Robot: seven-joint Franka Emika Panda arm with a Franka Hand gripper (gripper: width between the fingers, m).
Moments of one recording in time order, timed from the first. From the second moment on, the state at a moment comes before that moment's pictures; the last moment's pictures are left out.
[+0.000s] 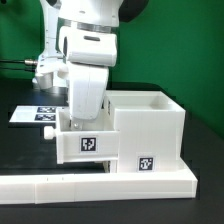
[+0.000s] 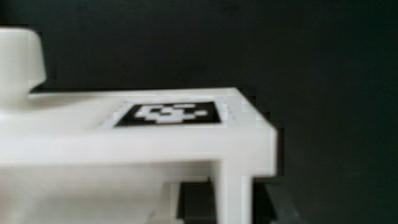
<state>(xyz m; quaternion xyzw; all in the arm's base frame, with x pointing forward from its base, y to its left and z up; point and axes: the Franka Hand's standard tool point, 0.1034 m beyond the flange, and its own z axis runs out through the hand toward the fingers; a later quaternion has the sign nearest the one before) 0.546 0.003 0.058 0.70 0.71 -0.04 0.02</state>
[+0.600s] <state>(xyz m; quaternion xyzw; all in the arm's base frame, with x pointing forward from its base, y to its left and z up) 0.536 0.006 0.055 0.70 0.71 -0.03 0.03</state>
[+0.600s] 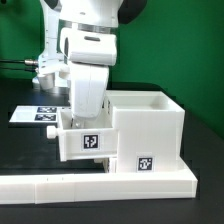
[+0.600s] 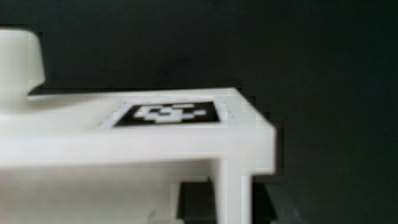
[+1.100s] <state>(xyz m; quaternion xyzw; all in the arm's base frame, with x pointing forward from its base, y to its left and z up) 0.544 0.009 0.055 0.72 0.69 -0.03 0.03</state>
